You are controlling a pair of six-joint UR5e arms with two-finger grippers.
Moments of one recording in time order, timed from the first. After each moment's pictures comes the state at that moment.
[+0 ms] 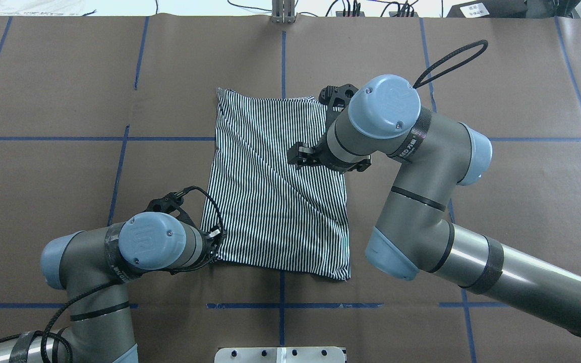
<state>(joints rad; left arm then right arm) -0.32 -1.98 -1.84 -1.72 -1.67 -2.00 0.58 -0.94 1.73 -1.43 1.89 1.27</state>
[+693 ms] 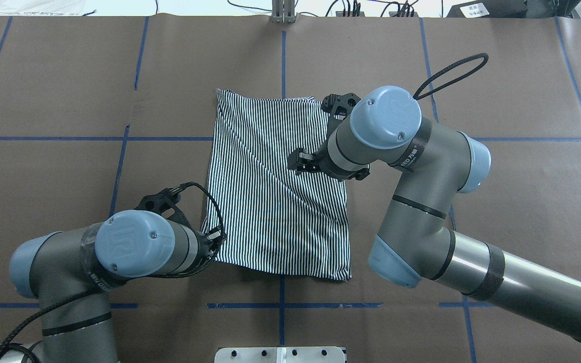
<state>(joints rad) -0.31 -1.98 -2.02 -1.58 -1.68 -1.95 0.56 -0.97 1.73 -1.36 1.89 1.37</state>
